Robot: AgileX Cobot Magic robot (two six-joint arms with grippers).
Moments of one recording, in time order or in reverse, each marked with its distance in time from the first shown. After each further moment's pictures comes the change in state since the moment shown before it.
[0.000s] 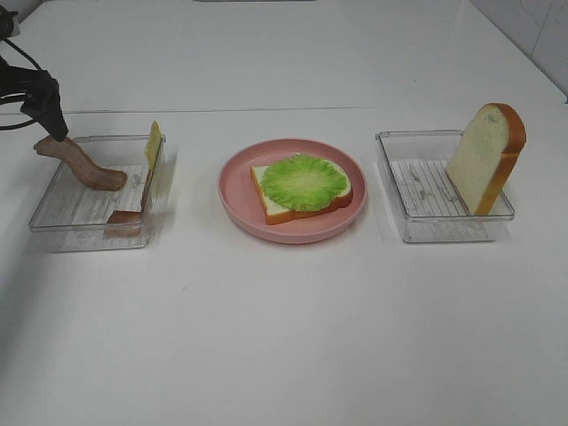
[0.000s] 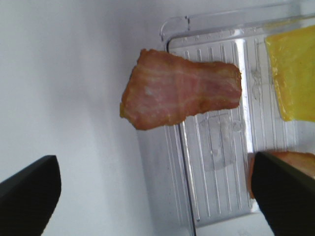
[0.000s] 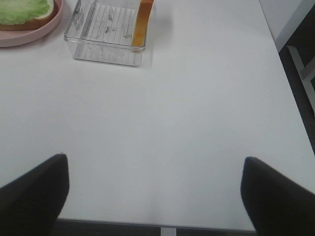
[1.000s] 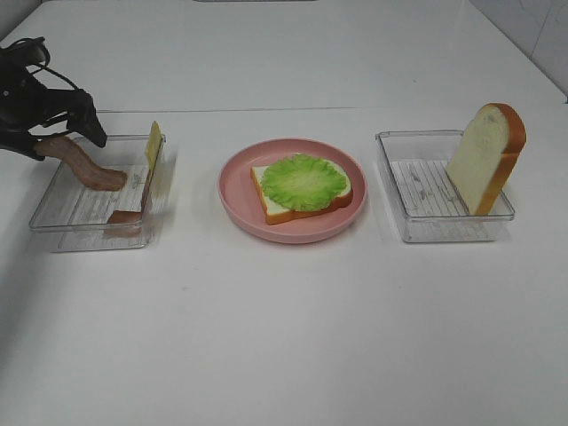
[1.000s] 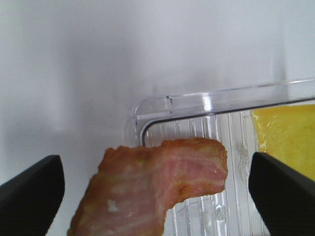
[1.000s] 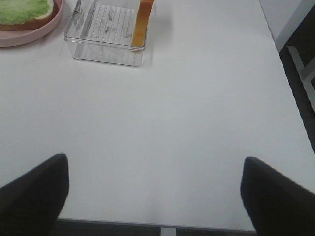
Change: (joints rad) left arm 0.000 0.133 0.000 -0.211 -0.221 0.067; right arm 0.000 0.000 0.000 0.000 0.000 0.000
